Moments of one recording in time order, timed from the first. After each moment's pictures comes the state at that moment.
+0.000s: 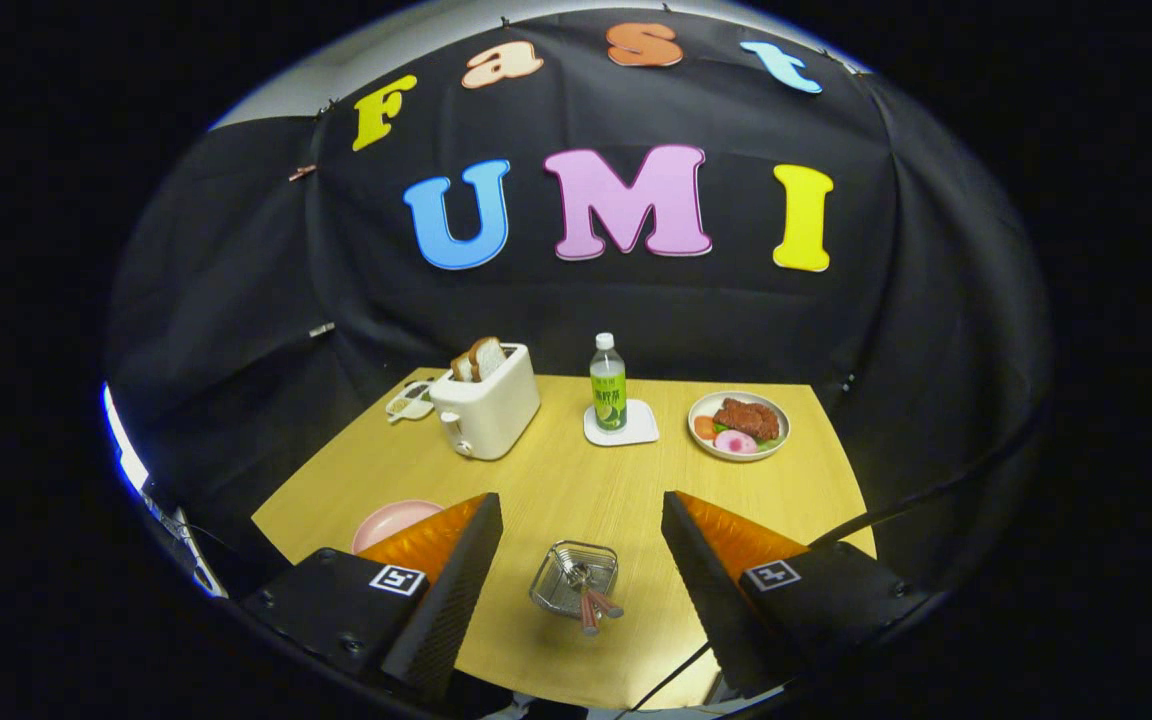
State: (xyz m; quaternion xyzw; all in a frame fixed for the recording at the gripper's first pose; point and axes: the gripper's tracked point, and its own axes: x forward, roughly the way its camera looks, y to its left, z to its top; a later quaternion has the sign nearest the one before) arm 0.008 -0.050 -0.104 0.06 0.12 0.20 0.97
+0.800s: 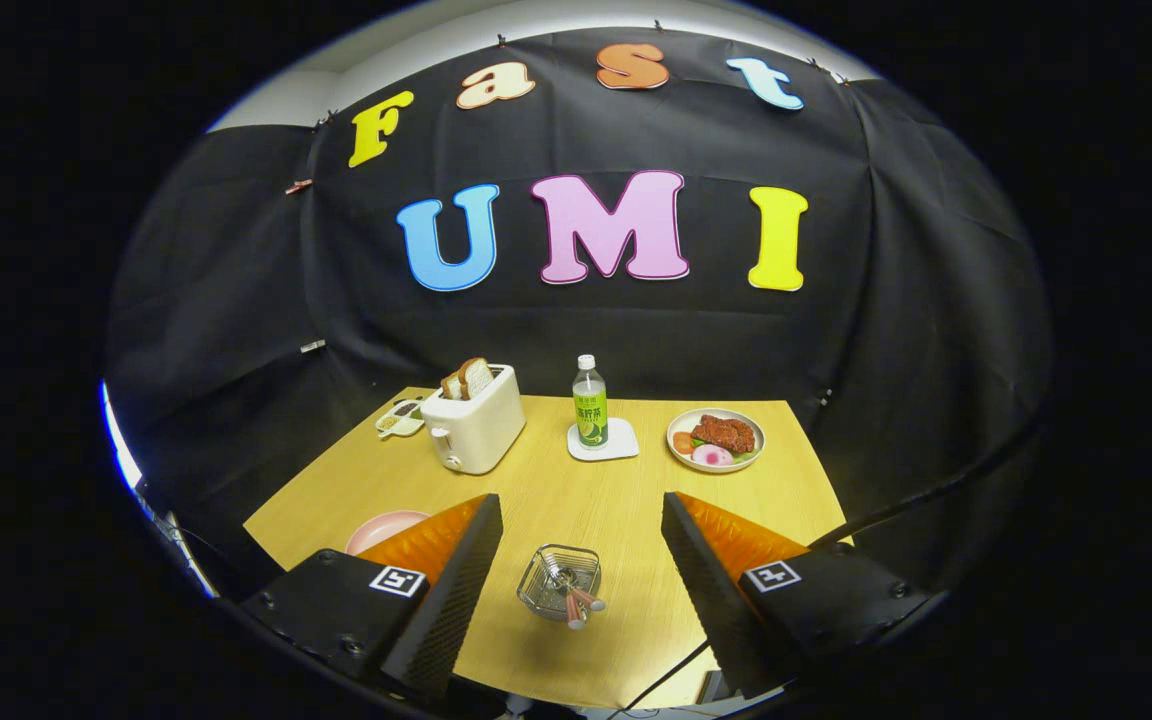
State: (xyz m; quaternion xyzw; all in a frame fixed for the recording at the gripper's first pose) arm -0.002 -0.071 -0.101 0.06 0.11 0.18 0.98
